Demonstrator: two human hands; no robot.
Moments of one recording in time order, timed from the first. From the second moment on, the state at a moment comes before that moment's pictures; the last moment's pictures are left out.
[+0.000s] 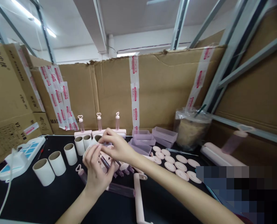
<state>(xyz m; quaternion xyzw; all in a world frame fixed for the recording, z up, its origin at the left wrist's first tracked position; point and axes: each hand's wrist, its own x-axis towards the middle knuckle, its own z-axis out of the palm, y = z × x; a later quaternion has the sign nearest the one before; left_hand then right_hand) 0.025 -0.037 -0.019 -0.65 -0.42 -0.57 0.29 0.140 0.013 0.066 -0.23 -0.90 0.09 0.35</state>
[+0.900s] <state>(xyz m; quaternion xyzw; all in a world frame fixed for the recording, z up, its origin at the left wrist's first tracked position) 0.026 -0.029 -0.030 -0.77 -0.42 -0.45 0.16 0.331 0.057 -0.013 -0.61 -0.78 0.12 0.09</state>
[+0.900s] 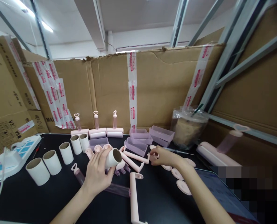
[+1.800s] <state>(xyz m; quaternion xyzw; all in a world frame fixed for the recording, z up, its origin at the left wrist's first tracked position) 0.029 -0.038 -0.026 -0.79 -0.38 -0.47 0.11 0.217 -0.036 0.001 -0.27 -0.66 0.43 0.55</state>
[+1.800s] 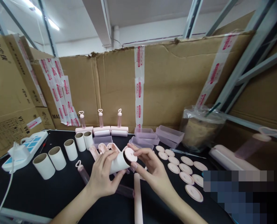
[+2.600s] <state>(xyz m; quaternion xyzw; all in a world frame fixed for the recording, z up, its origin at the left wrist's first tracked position) 0.029 -0.038 -0.027 -0.79 -0.38 -0.46 0.08 0.219 -0.033 -0.004 -0.32 -0.72 0.33 0.52</state>
